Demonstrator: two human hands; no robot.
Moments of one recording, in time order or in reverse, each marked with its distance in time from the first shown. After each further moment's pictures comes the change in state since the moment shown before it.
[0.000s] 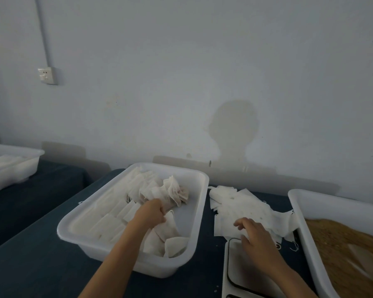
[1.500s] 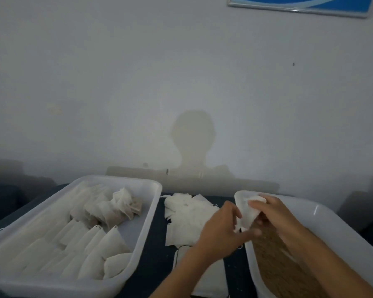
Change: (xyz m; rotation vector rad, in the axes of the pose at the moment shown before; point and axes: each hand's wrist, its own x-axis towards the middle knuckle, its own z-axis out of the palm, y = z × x) left_hand -0.088 0.230 0.095 -0.457 -0.008 0.765; right_hand -0.014 0.037 -0.166 0.698 0.166 0.461
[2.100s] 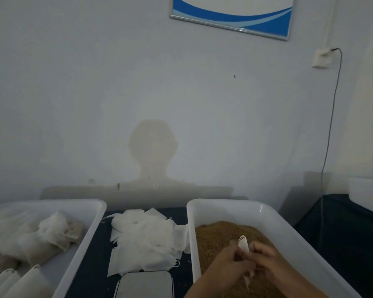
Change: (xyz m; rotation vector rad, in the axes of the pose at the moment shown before) left_hand 0.039 0.029 0.131 -0.515 -0.400 -0.158; right_hand -0.033 0.104 -0.104 0.262 -0.094 0.188
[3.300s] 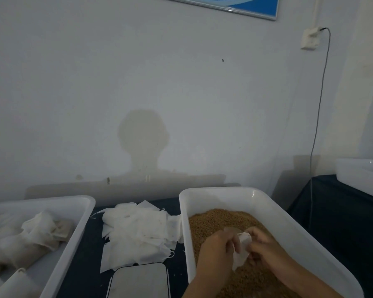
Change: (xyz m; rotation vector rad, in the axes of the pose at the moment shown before) left_hand -0.011 -0.003 0.003 0.488 0.281 0.276; right_hand -0.004 0.009 -0.003 -0.115 0.071 0.021
